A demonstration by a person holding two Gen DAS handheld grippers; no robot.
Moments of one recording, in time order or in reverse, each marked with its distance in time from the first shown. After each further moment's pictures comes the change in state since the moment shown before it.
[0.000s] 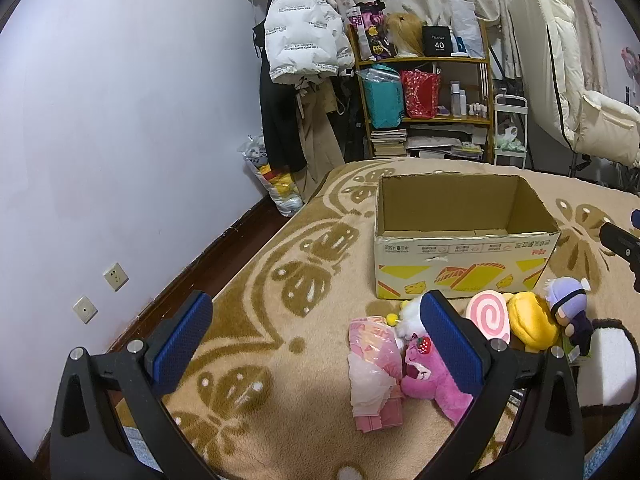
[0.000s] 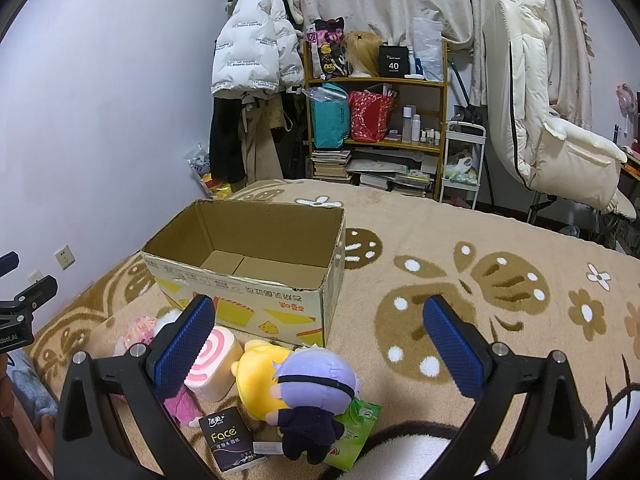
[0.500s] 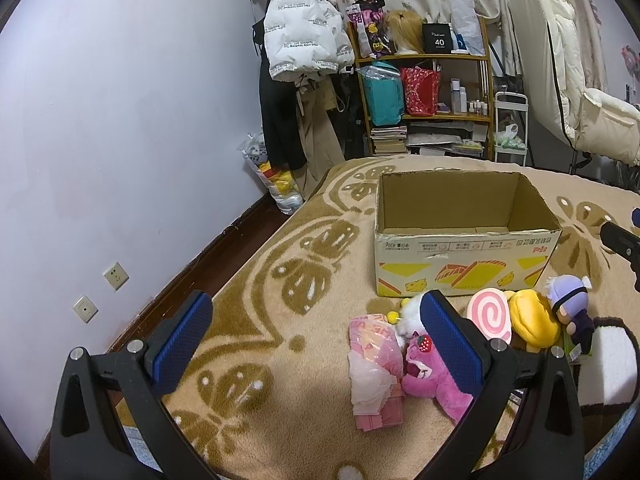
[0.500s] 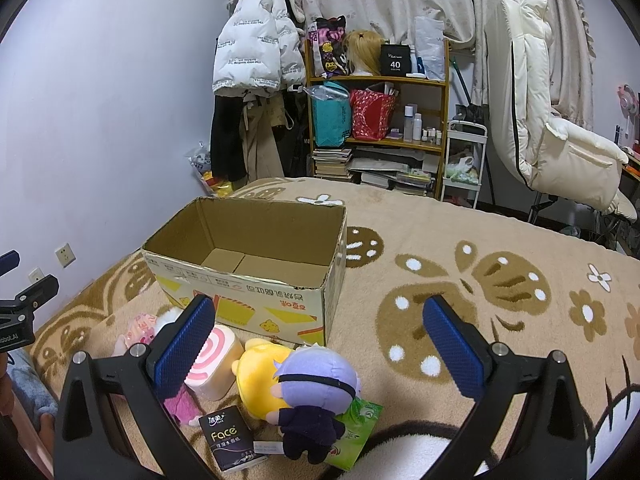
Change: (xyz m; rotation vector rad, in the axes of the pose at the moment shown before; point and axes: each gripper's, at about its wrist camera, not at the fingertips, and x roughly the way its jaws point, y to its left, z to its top) left arm 0.002 -0.001 -0.001 0.002 0.006 0.002; right arm 0.001 0.001 0.000 -0.001 0.002 0.000
